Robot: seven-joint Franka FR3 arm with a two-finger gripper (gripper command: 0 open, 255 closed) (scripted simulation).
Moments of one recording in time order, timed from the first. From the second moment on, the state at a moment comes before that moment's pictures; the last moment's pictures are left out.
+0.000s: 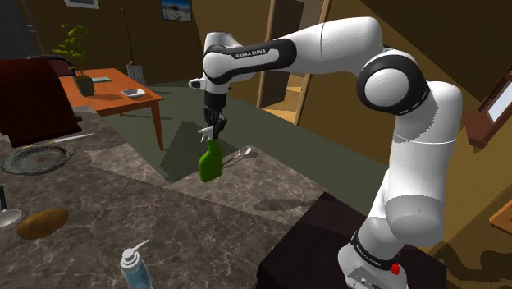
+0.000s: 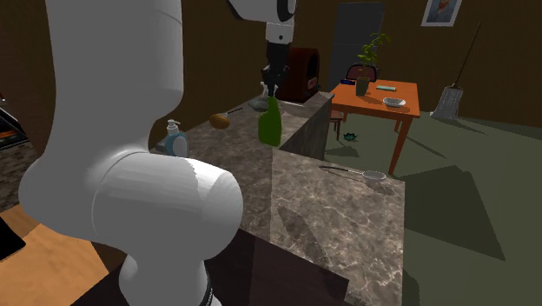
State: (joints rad) arm 0.28 0.30 -0.09 -1.62 0.12 1.89 -1.23
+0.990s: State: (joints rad) arm 0.28 0.29 -0.09 -1.43 0.11 1.69 -1.21
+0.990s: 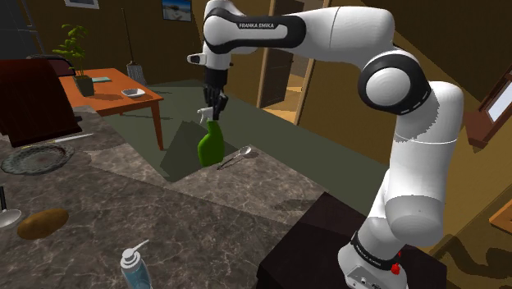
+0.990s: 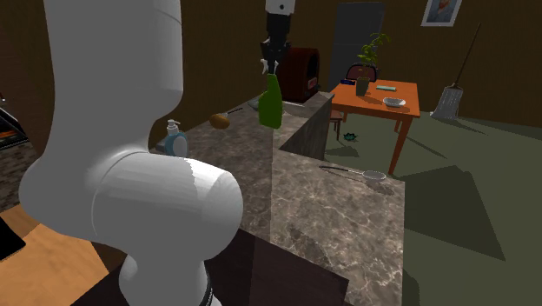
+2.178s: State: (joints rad) arm 0.31 0.31 -0.07 -1.24 0.11 1.53 -1.14
